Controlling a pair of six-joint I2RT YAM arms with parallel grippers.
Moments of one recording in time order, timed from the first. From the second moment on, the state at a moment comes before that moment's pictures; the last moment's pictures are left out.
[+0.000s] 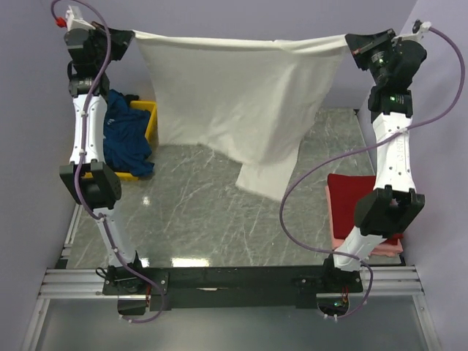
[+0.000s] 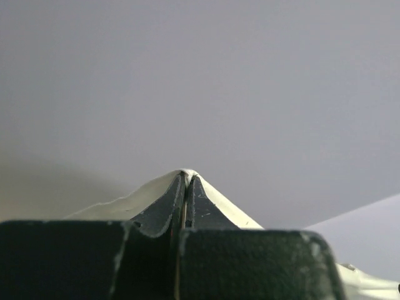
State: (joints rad) left arm 0.13 2.07 2.31 -0.13 0.30 -0.92; right arm -0.18 1.73 1.95 -0.06 -0.32 0.97
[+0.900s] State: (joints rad) left arm 0.20 1.31 0.66 0.03 0.23 -1.03; right arm -0.18 0.97 0.49 0.07 -0.29 0.96
